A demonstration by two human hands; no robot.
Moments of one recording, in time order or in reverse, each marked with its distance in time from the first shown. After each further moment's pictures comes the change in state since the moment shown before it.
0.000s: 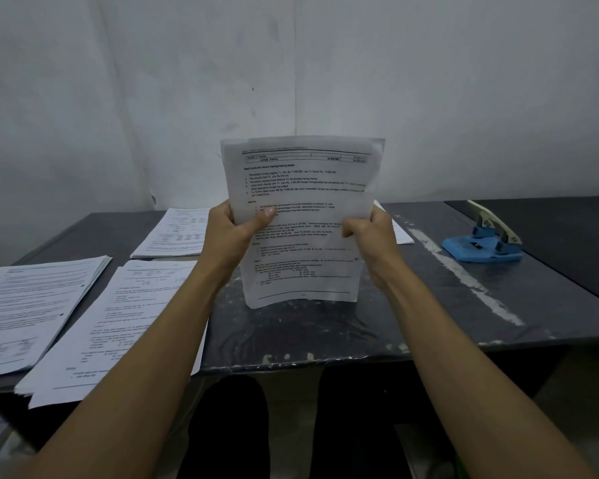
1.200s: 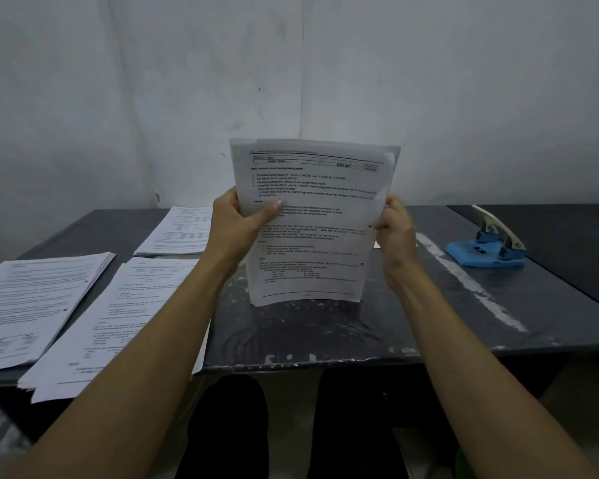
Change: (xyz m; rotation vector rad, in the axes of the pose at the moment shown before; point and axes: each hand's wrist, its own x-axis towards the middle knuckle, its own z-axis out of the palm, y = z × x) left_hand 0.008 0.010 0.003 -0.028 0.021 0.052; right_hand 0.005 0.003 -0.018 0.189 0.020 -0.104
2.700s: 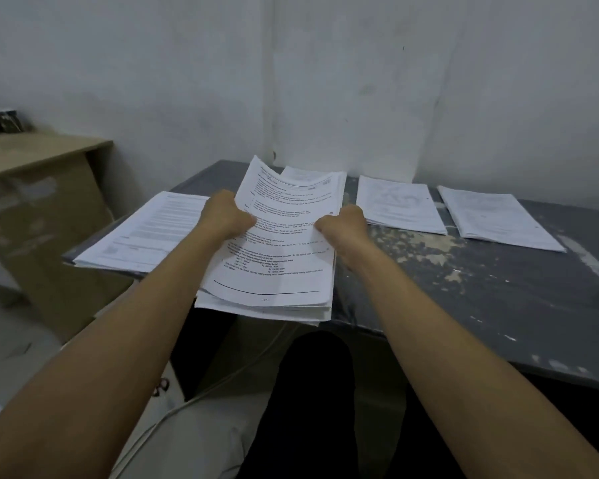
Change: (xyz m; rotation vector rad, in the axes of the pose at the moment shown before) left_hand -0.049 -0.012 -0.218 0.816 0.208 -0.578; right_hand -0.076 0.055 0.243 -0.406 -0.355 0.388
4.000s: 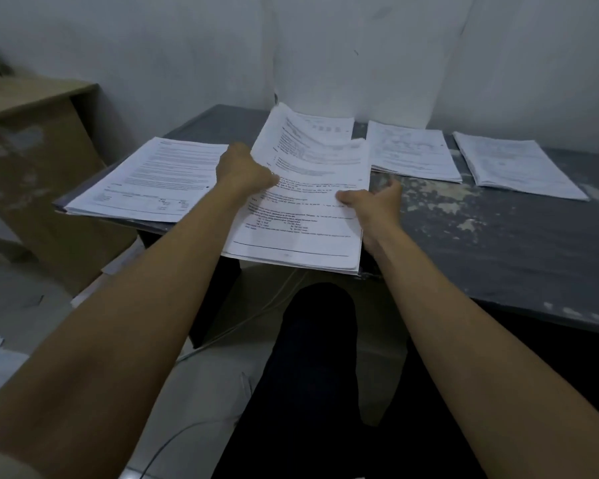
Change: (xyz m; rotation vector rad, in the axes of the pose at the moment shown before) left_hand 0.009 -0.001 0.042 -0.056 0.068 -0.049; right_hand -0.013 0.056 -0.021 0.392 0.146 0.112
